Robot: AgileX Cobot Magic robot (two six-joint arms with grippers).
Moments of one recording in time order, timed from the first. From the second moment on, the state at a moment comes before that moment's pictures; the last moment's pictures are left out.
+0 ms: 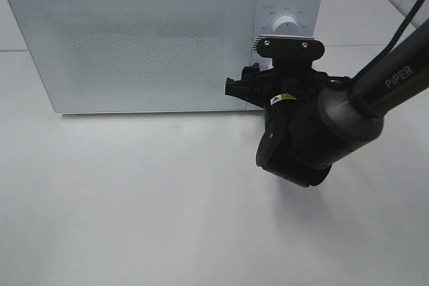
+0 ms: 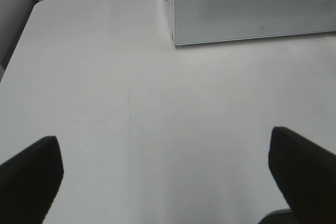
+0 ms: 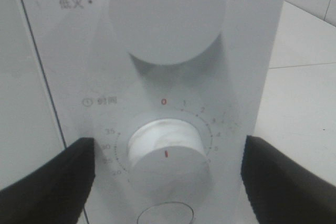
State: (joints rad) left arm 0.00 0.00 -0.52 -0.08 1.08 0.11; right arm 0.71 2.11 -0.88 0.99 -1.21 -0.37
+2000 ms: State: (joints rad) left arm 0.00 0.00 -0.52 -0.08 1.08 0.11; right arm 0.70 2.11 -0.88 0.97 -1.20 -0.20
